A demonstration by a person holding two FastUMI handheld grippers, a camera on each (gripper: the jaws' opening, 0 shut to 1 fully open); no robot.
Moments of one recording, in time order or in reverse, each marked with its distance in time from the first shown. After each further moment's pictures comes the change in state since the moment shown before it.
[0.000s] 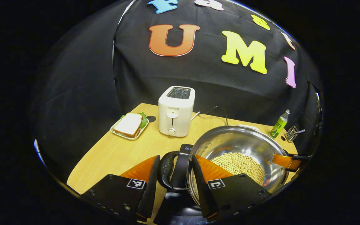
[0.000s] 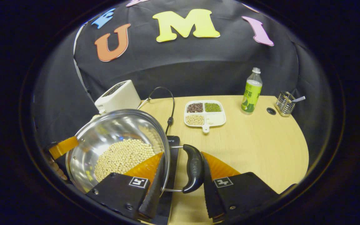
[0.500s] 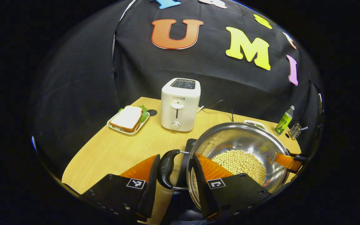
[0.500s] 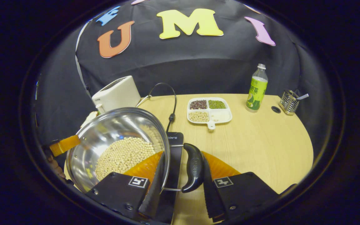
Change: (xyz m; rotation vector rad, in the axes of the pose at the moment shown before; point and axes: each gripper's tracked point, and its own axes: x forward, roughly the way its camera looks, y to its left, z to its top) left arm 0.021 0.010 -0.018 -0.009 0.005 -0.007; right arm 0.020 0.007 -0.012 -0.010 -0.049 0.006
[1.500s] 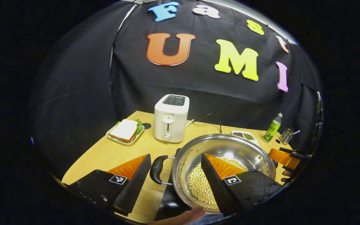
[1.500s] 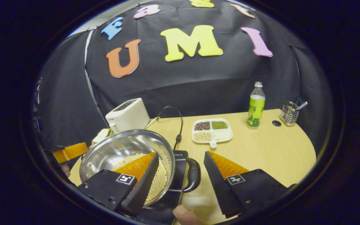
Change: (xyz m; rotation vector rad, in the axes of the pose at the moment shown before) left arm -0.055 -0.025 0.032 0.036 -0.159 -0.046; right arm -0.051 -0.002 0.041 0.011 -0.232 0.072
